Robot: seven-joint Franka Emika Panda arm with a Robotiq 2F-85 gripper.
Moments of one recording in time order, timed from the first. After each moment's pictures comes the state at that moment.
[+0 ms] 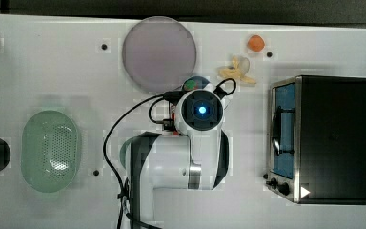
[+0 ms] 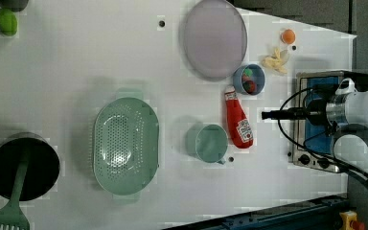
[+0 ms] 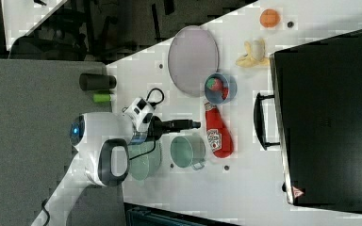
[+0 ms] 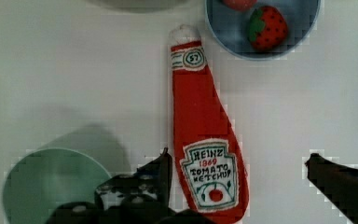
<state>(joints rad) -0.14 0.07 0.12 -2.31 0.01 0.75 -0.88</state>
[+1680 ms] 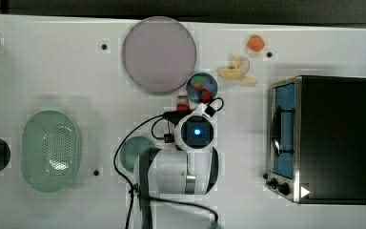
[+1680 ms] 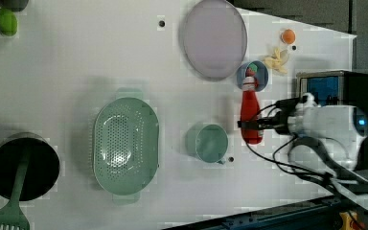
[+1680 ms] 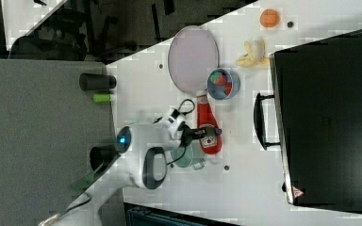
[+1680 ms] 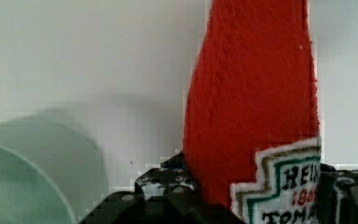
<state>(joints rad) -0.13 0.23 0.11 -2.46 0.02 1.07 -0.95</state>
